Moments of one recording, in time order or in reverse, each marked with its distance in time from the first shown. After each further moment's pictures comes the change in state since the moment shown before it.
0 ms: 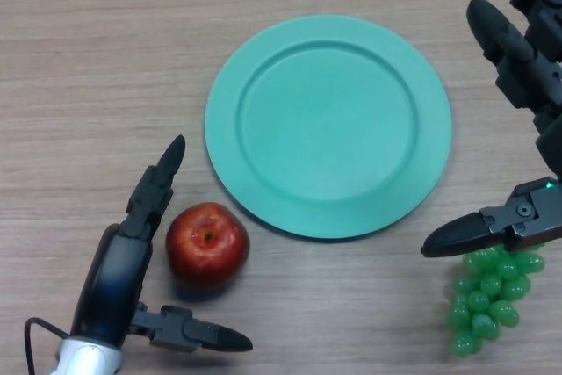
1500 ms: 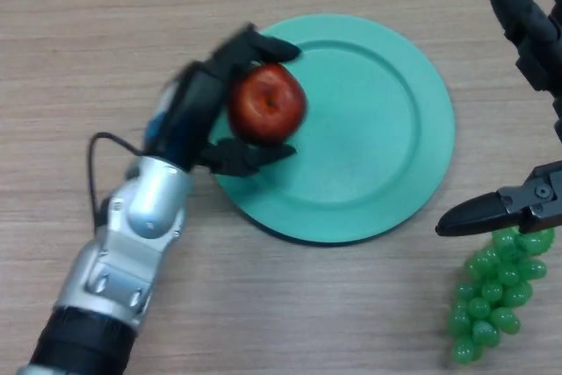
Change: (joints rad) left arm -0.668 -0.006 -0.085 0.528 0.244 -0.066 0.068; right arm -0.028 -0.025 -0.040 0.021 0.044 0.001 -0.036
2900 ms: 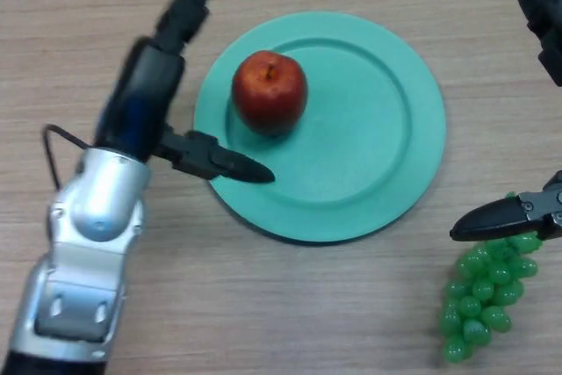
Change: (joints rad) left arm 0.178 0.033 0.127 -0.652 -0.214 0.412 -0.125; right arm 0.016 -0.004 -0.039 -0.076 0.040 -0.001 -0.031
